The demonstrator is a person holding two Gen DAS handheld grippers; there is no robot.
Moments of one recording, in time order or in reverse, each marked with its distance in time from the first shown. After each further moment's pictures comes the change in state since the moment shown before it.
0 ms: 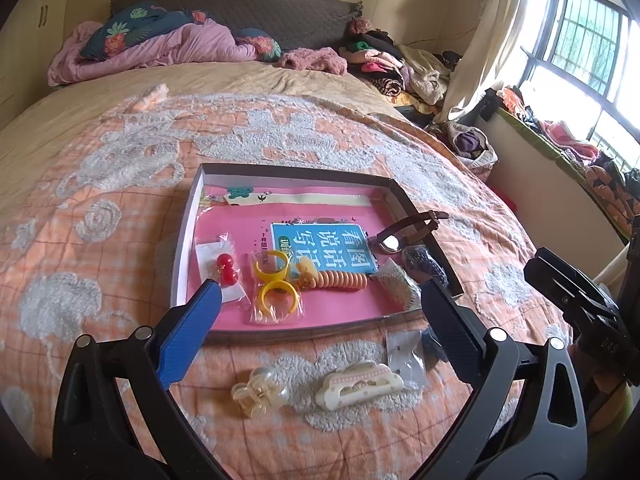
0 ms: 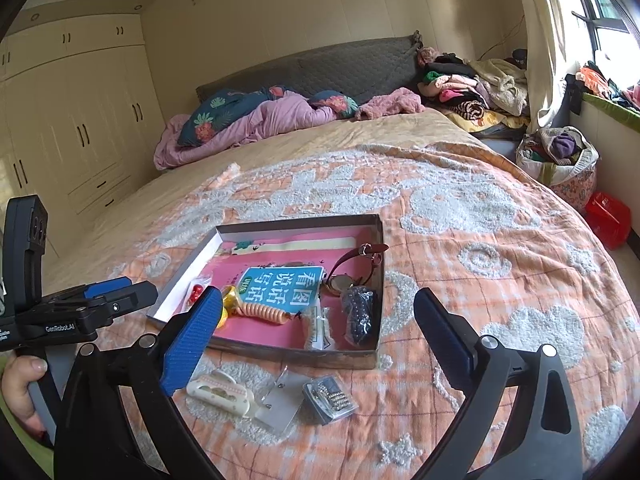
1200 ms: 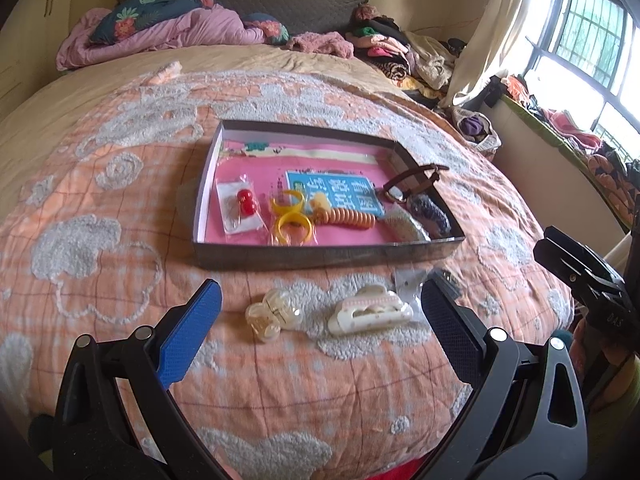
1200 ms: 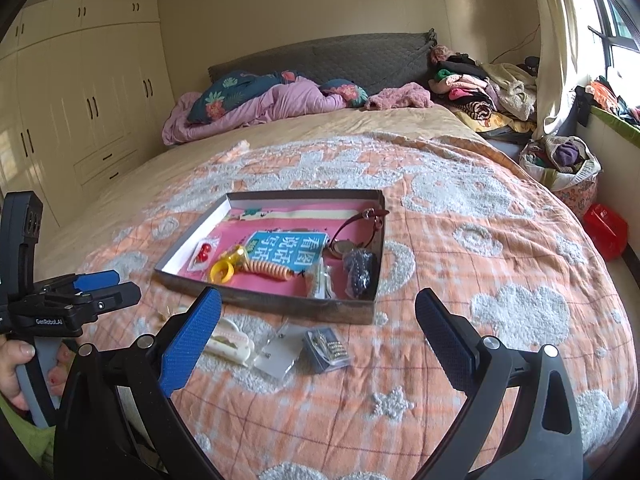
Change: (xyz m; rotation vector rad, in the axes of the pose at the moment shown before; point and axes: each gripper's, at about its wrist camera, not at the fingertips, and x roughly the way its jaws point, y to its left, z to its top) left arm -0.023 0.005 -0.053 -0.011 0.057 0.019; right arm -0.021 0.008 -0.033 -0.077 0.065 -0.003
